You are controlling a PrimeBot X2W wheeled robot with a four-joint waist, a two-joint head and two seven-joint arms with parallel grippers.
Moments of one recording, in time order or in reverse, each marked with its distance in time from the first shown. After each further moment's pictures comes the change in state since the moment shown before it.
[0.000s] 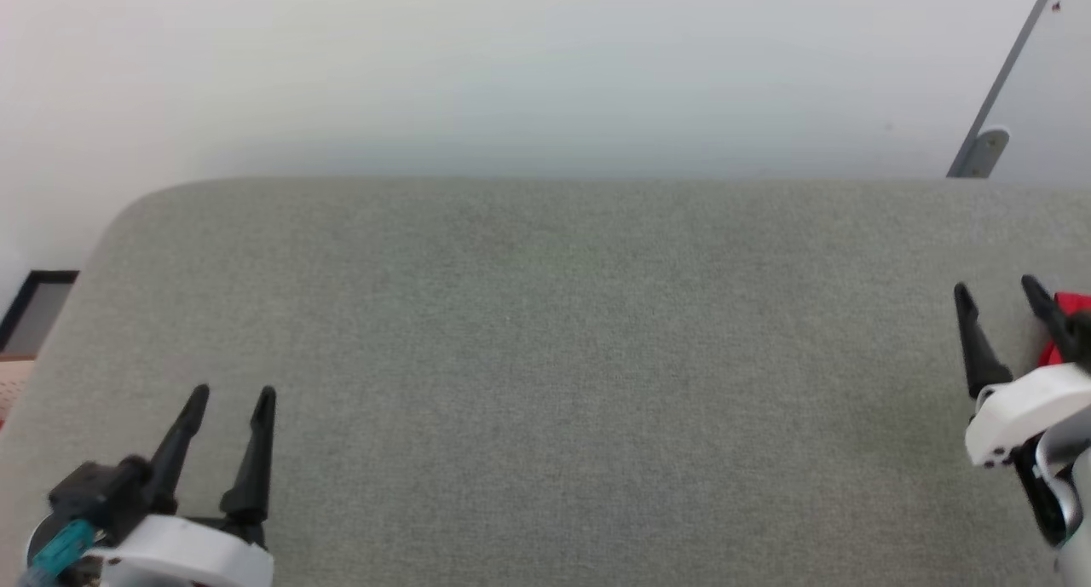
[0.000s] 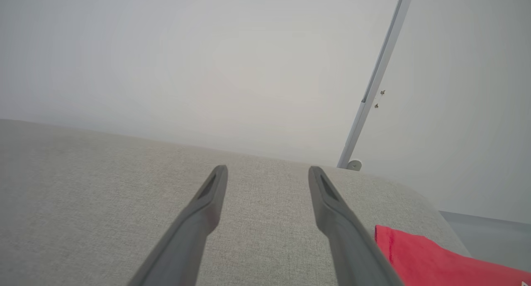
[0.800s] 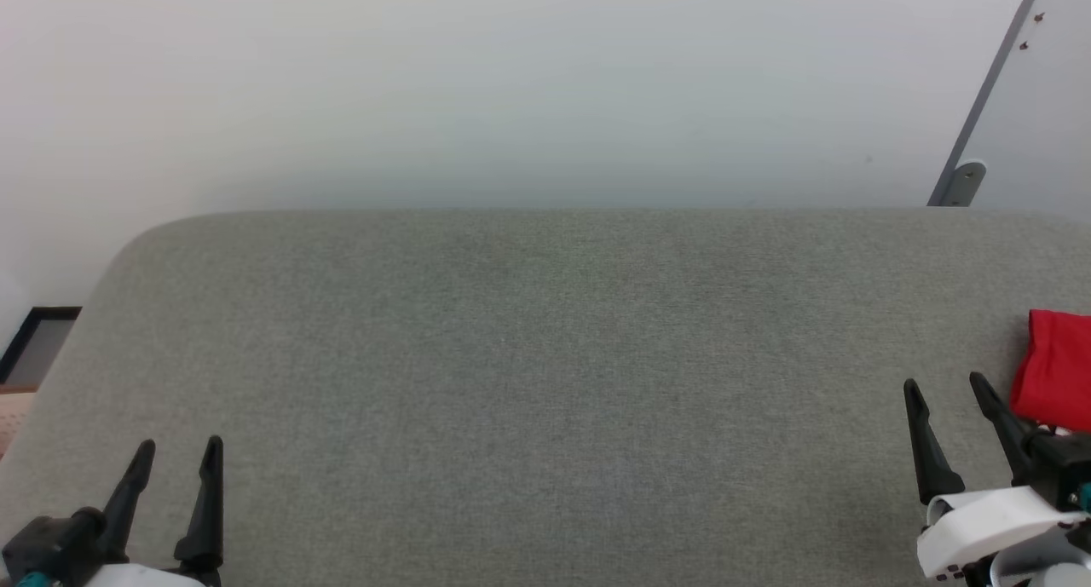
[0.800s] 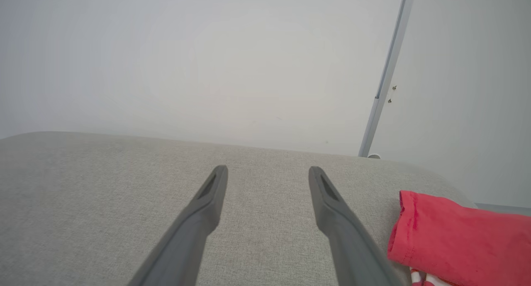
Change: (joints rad) left arm 0.107 -0.014 0.121 0.016 0.039 0.000 0.000; right arm 0.321 0.127 -0.080 -0.318 -0.049 0.000 -0.005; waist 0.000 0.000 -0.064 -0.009
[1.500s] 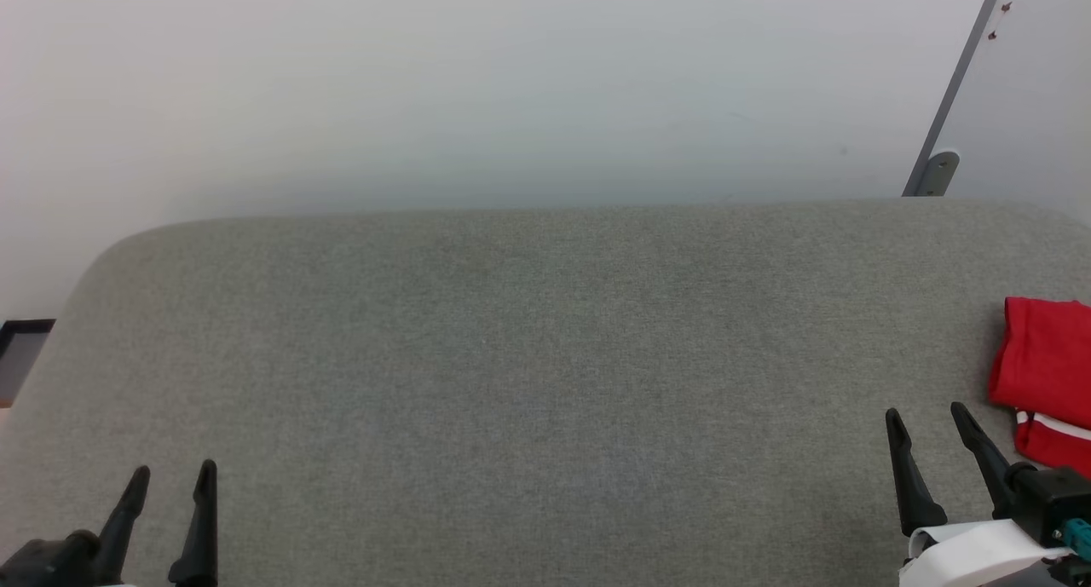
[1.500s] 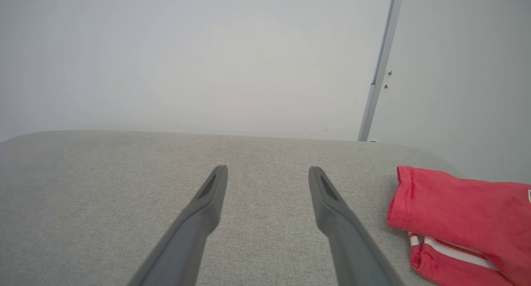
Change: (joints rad) left arm 0.036 -0.003 0.013 0.017 -0.025 0.000 0.000; right arm 0.093 0.047 -0.006 -0.074 -0.012 0.000 0.000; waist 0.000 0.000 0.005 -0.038
